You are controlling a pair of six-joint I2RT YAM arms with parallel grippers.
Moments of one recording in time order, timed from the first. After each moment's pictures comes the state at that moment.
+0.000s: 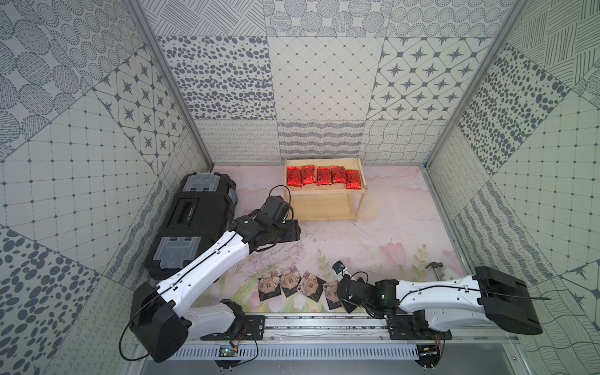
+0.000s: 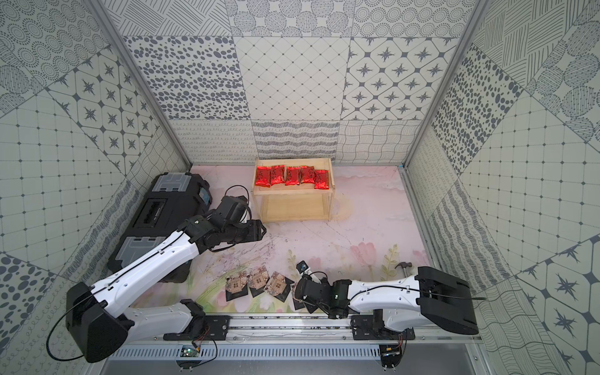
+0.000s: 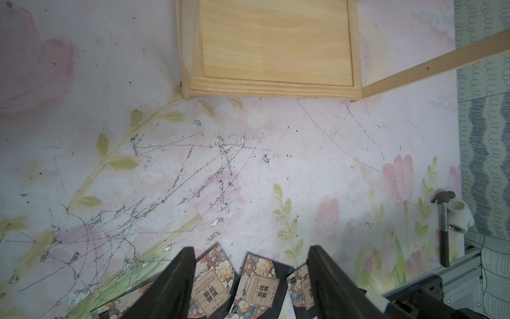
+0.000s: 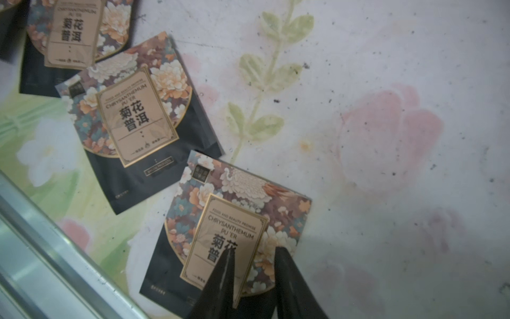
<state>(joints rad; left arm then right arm) -0.57 1.23 1.05 -0.77 0.02 -0.64 1.35 1.27 0.48 -0.28 0.34 0.65</state>
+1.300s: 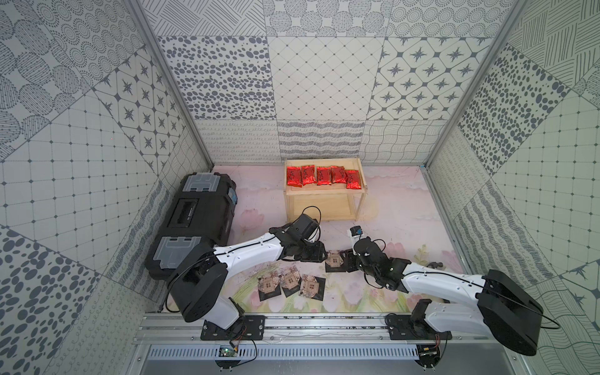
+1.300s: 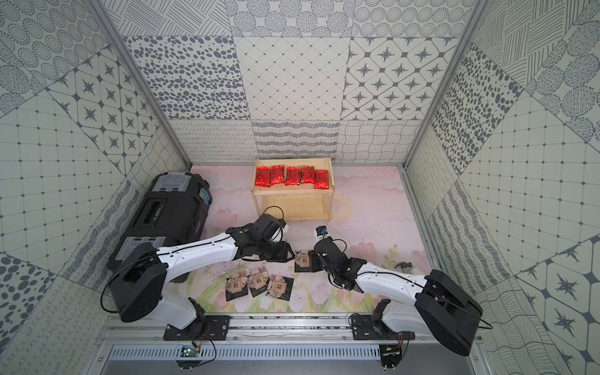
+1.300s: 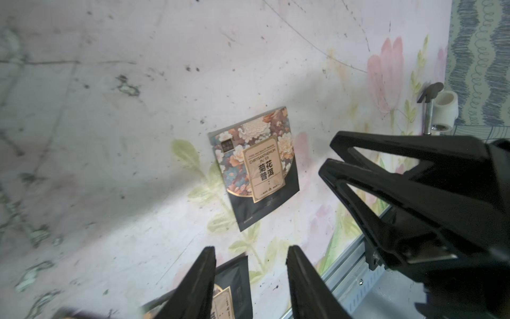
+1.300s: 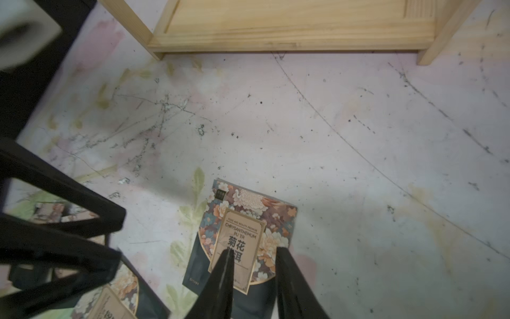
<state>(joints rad) -0.76 1.57 0.93 -0.38 0.32 -0.63 0.83 1.20 0.43 0.06 0.14 0.58</state>
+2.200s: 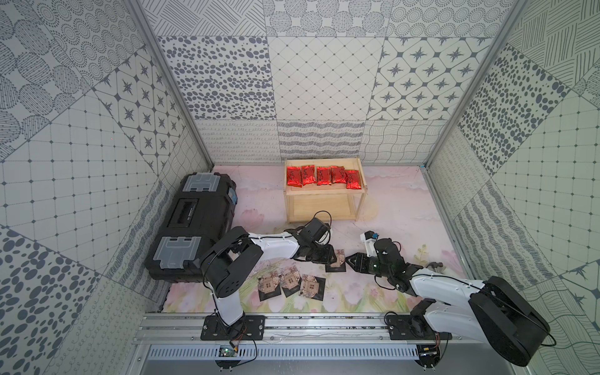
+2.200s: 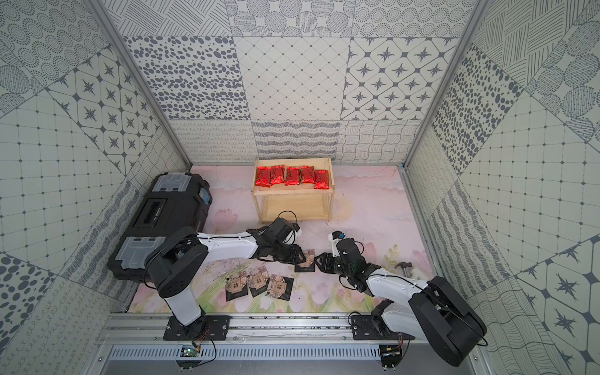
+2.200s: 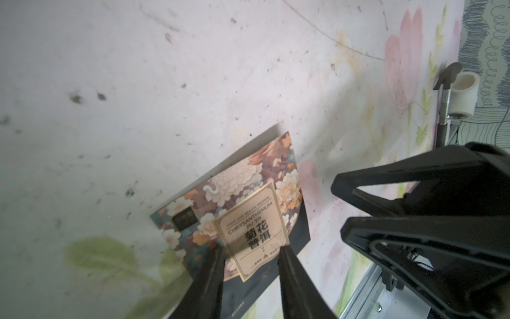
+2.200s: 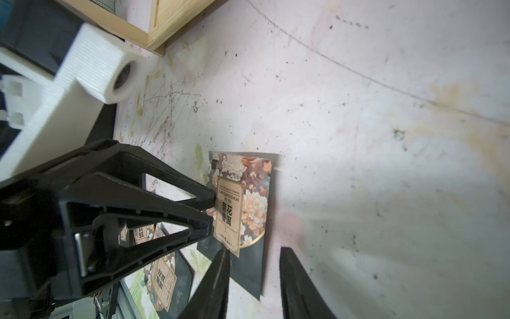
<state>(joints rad) -0.78 1.79 0.94 -0.16 0.38 -0.60 0.60 1.20 0.25 0.25 -0.29 0.73</state>
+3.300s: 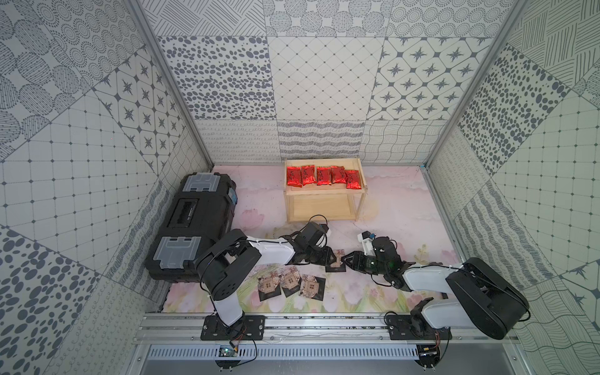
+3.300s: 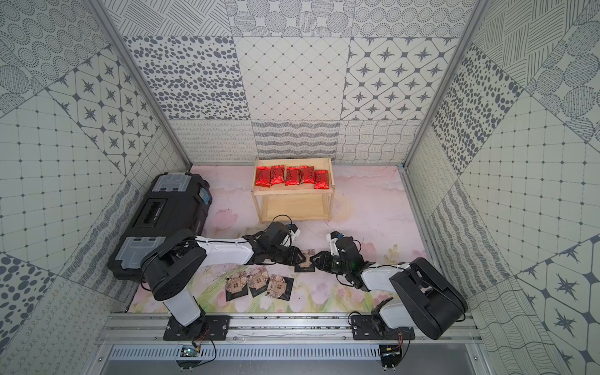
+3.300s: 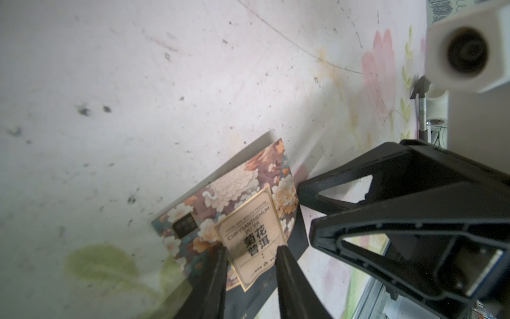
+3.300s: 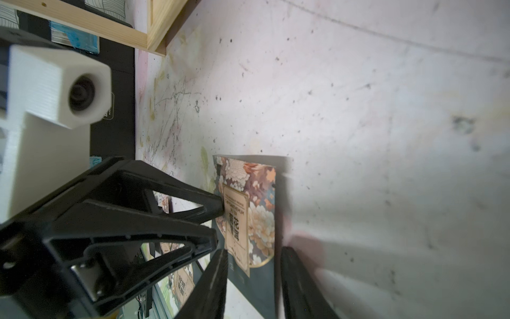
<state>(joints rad) -0.78 1.77 0.83 0.03 0.37 -0.61 0.56 1.38 0.25 0.45 -0.42 0.86</state>
